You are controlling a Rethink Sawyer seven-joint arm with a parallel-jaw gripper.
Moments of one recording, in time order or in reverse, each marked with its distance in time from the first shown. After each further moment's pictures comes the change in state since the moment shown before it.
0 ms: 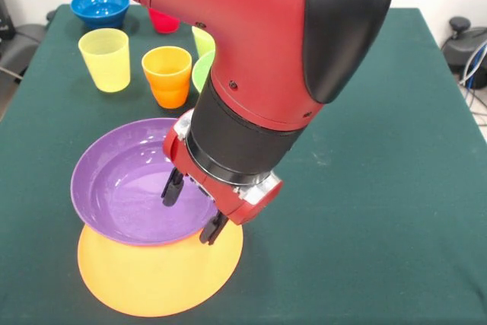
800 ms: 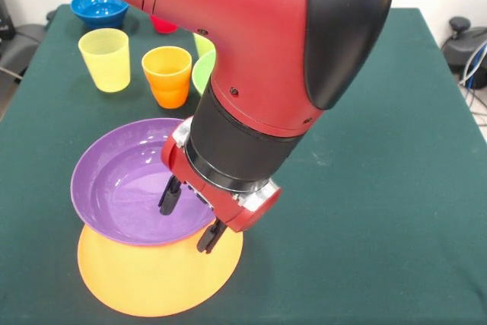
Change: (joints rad) arm 0.000 0.007 -0.010 0.000 0.001 -0.035 0.000
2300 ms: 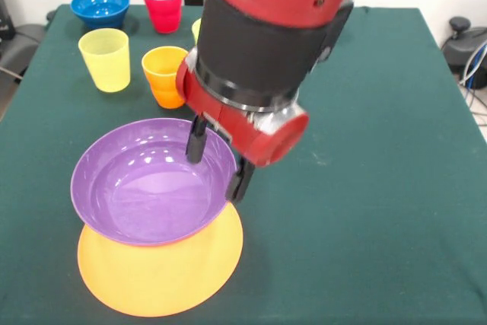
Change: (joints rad) arm 0.085 -0.256 0.179 0.349 0.003 -0.063 0.000
